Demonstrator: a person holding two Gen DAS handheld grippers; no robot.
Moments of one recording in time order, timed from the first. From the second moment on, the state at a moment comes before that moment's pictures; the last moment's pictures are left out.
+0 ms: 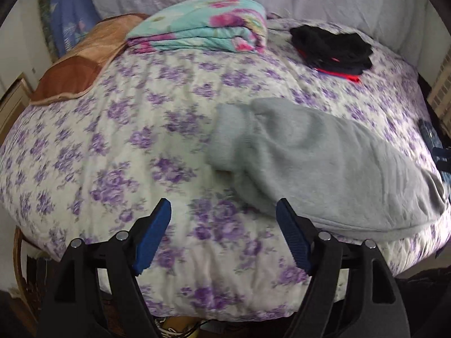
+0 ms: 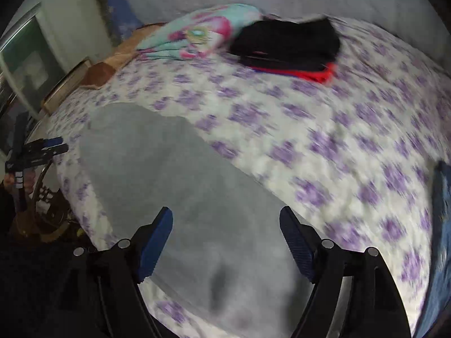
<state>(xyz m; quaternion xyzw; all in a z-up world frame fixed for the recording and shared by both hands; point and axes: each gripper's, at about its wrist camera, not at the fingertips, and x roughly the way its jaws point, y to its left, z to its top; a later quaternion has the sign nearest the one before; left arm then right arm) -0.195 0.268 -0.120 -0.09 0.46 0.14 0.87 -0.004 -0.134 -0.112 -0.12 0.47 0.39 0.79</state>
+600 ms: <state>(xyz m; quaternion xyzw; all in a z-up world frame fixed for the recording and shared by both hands) -0.275 0.347 -0.147 -0.19 0.43 0.15 0.87 -0.082 0.212 -0.184 -0.38 0.37 0.48 0.70</state>
